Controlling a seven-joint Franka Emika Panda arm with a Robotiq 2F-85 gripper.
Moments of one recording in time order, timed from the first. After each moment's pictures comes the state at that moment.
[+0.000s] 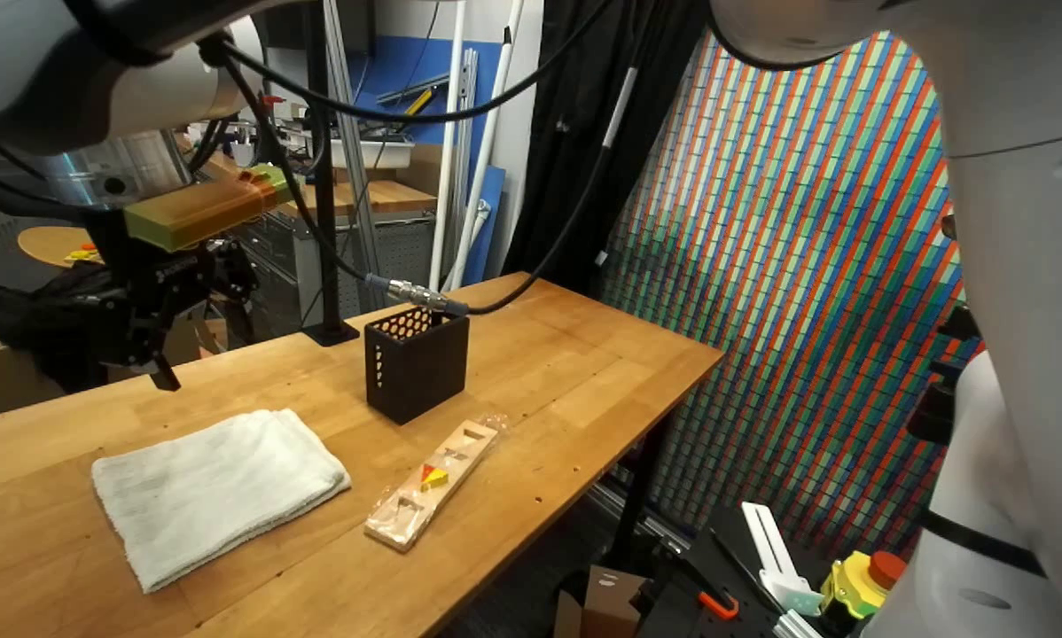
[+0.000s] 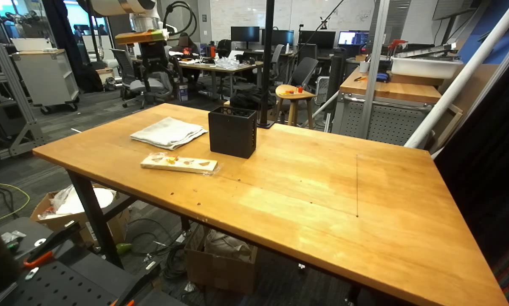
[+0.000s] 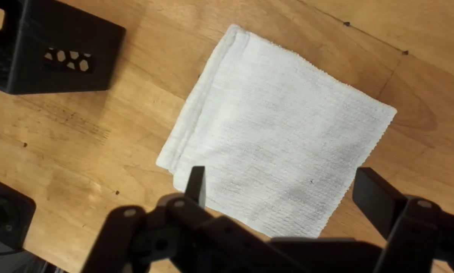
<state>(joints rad) 0.28 0.53 0.18 -1.49 -0.26 1.88 0.06</state>
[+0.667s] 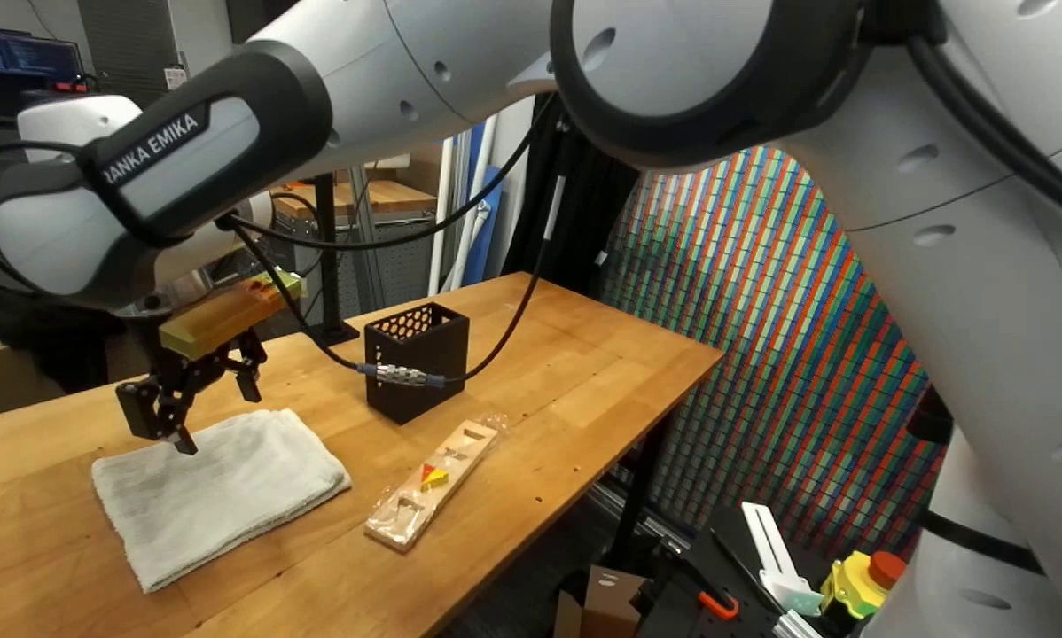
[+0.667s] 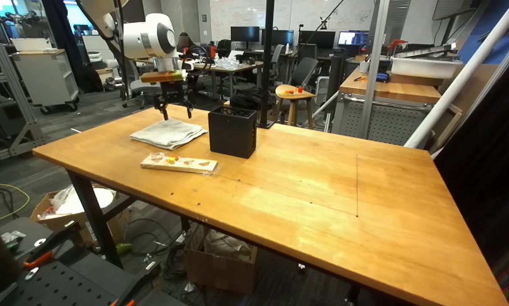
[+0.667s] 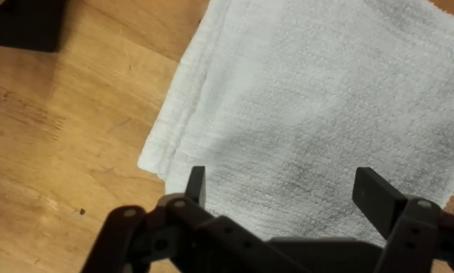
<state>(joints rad) 0.28 0.79 0.13 -1.35 -0.26 2.02 0.06</state>
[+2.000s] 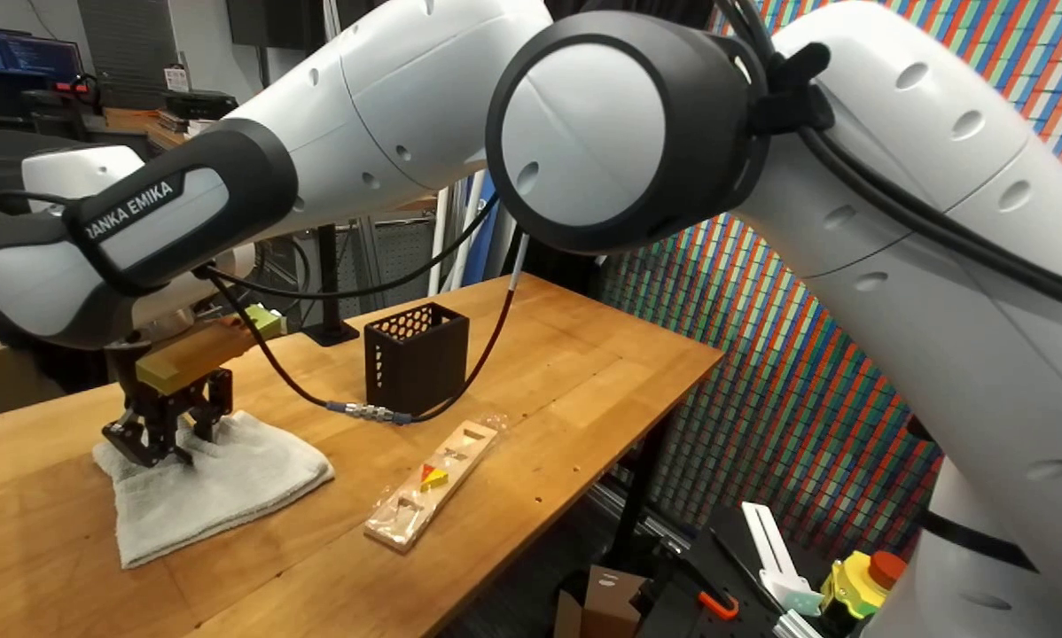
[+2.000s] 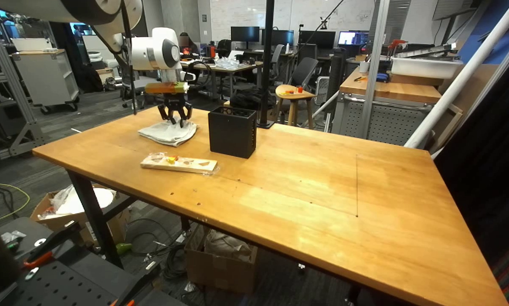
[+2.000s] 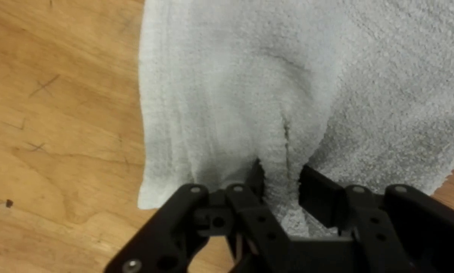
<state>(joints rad) 0.29 0.94 0.13 -1.19 -0.20 2.05 0.05</state>
